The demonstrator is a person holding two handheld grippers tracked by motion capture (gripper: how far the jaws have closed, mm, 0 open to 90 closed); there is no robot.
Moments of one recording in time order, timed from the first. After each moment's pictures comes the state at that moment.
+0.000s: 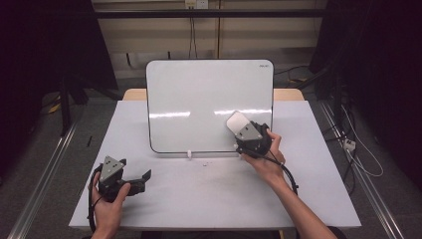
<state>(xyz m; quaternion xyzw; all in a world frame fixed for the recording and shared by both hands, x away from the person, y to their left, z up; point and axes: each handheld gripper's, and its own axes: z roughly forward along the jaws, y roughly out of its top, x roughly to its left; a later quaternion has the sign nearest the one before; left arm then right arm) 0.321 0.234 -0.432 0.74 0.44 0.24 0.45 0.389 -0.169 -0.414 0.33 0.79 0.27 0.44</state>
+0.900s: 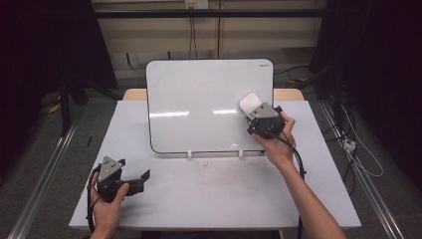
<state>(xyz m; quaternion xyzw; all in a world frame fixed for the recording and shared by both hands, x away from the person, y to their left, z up) 0.321 0.237 -0.432 0.74 0.44 0.24 0.45 0.423 -0.207 -0.374 0.38 0.76 0.28 0.45</state>
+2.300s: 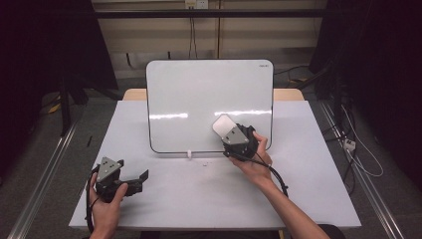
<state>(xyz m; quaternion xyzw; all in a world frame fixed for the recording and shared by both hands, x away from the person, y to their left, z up) 0.321 0.241 -0.434 0.74 0.45 0.24 0.44 0.389 -0.137 -0.420 0.31 0.80 0.30 0.42</state>
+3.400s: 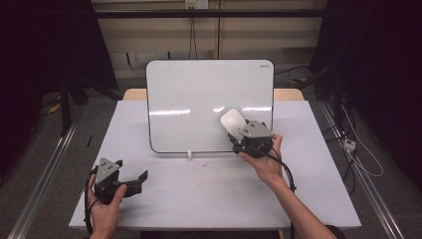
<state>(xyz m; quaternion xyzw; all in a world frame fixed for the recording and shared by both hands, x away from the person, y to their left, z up) 0.315 0.240 -0.430 0.73 0.45 0.25 0.45 0.378 -0.172 -0.390 0.34 0.77 0.39 0.38</state>
